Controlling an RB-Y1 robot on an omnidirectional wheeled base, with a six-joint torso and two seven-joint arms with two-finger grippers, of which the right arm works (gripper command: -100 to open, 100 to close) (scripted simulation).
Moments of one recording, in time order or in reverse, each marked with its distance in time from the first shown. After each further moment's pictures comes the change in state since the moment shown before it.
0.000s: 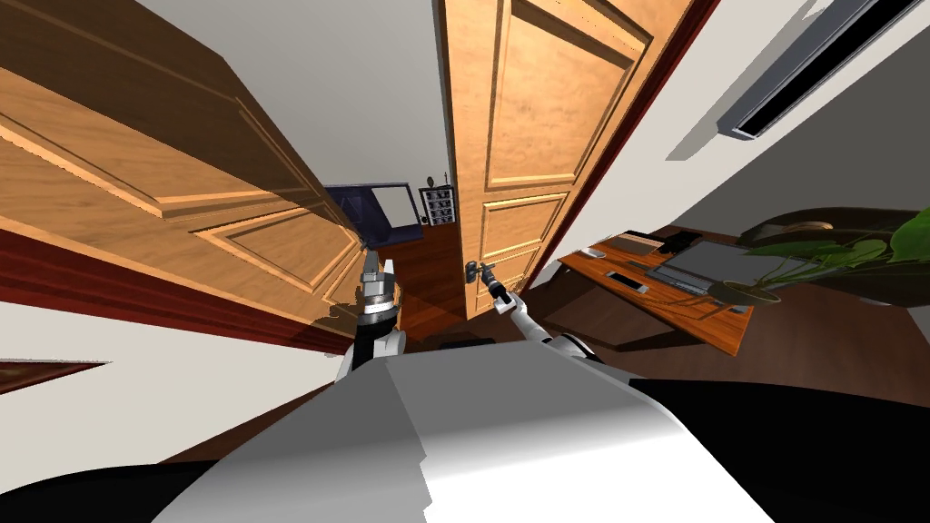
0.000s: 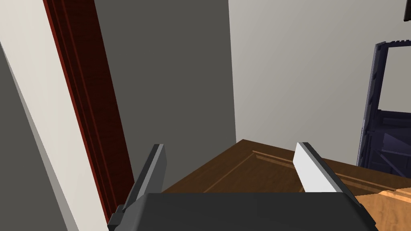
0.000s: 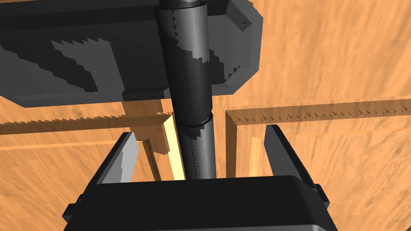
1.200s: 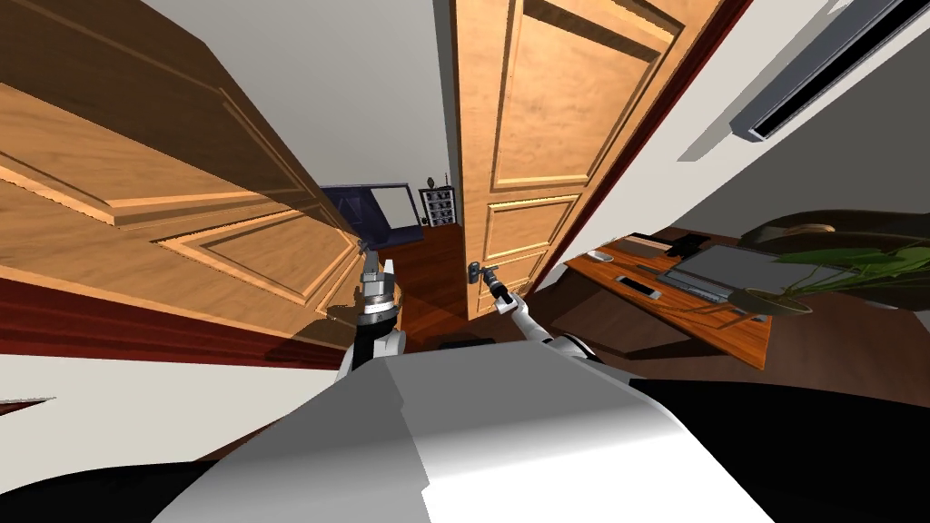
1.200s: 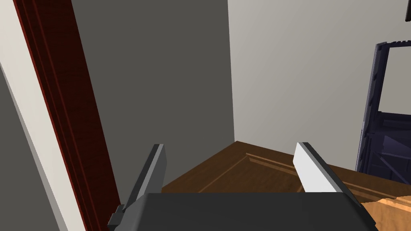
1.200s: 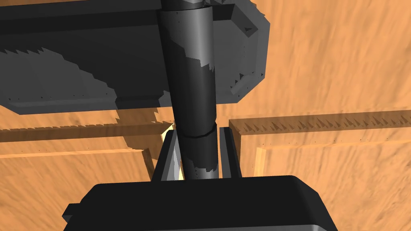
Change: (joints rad) arm 0.003 0.000 -0.025 0.013 -0.005 0.004 0.010
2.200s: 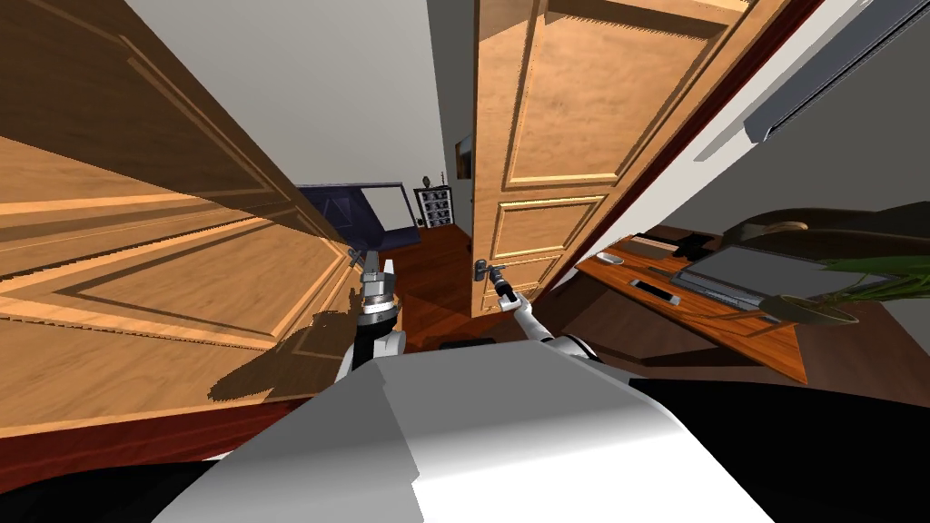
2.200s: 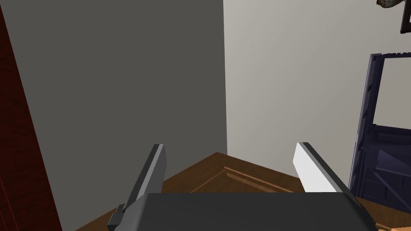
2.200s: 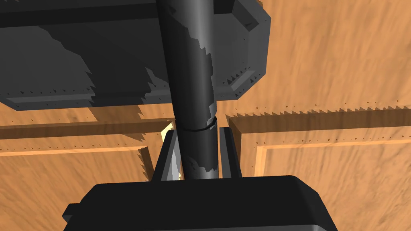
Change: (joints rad) arm -0.010 0.009 -0.115 0.036 -0.018 0.000 0.051
